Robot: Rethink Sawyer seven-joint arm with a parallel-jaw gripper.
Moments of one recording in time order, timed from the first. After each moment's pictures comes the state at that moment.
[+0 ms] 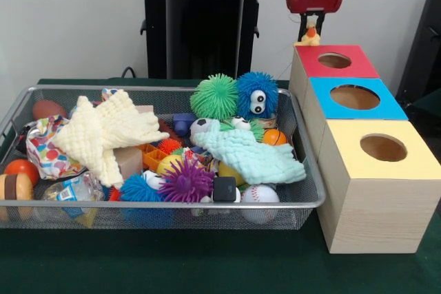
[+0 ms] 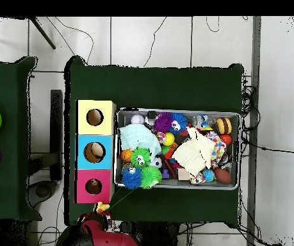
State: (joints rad) arm 0.08 -0.85 0.01 2.45 0.21 0.00 1.54
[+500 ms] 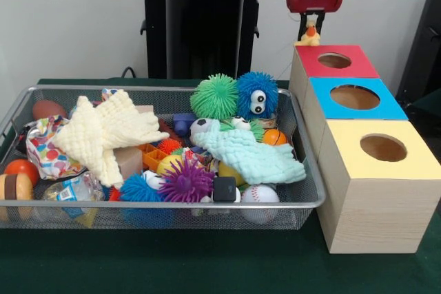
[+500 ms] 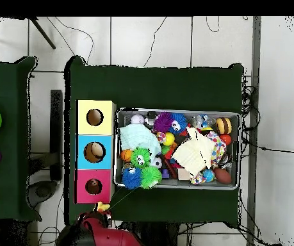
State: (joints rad) arm 0.09 -0.86 0.00 2.42 0.21 0.07 1.54
